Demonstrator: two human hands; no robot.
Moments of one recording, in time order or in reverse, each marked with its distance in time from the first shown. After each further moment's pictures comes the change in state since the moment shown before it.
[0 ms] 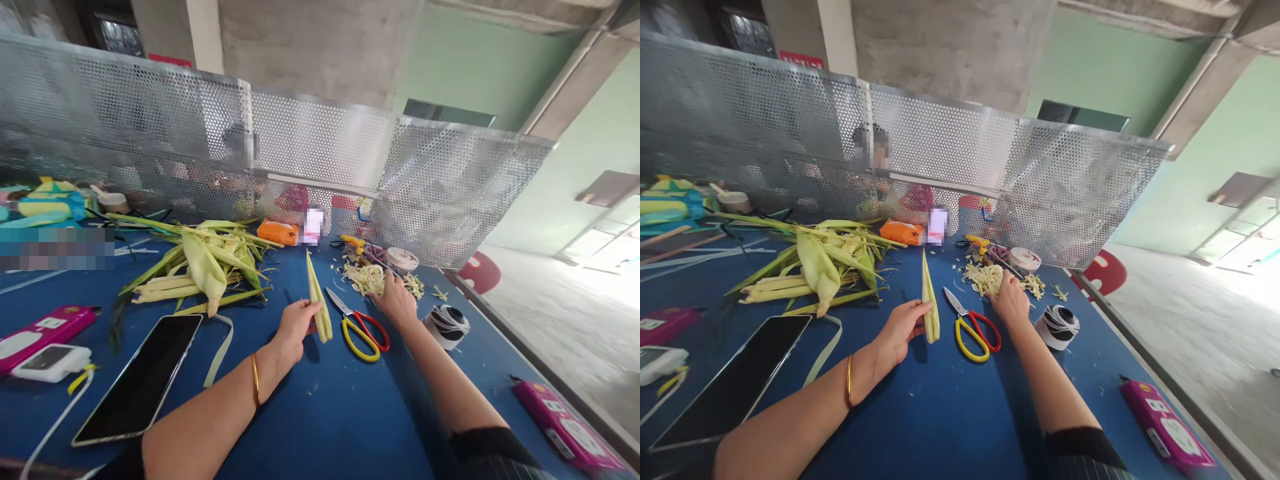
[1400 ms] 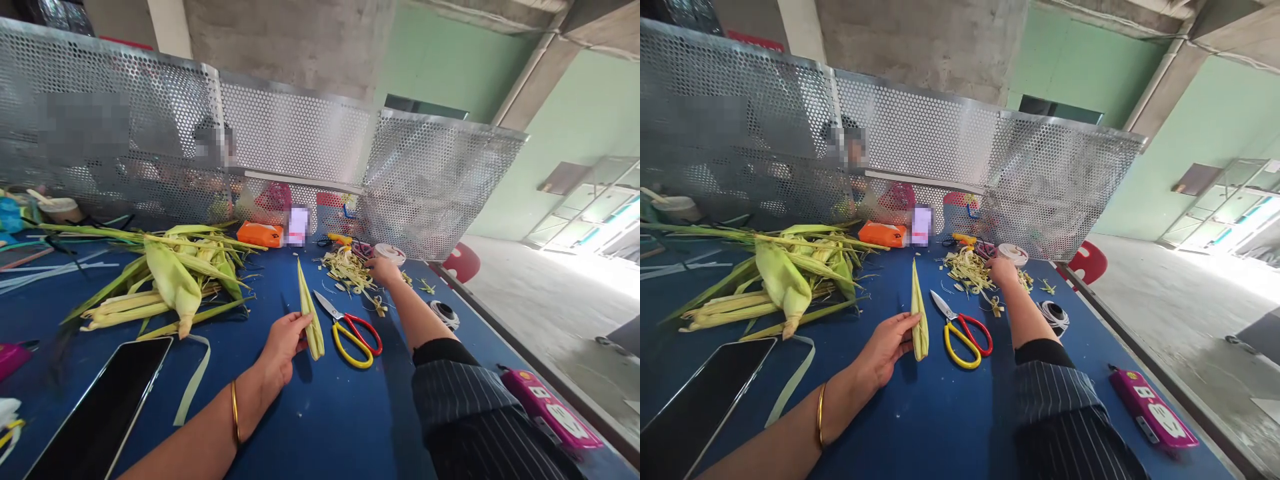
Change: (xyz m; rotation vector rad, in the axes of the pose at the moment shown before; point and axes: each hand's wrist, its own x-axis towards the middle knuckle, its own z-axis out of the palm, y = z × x) left_hand 0.002 -0.004 0.002 -0.015 -0.057 -0.109; right_hand 0.099 0.023 0.009 0.047 -0.192 -0.040
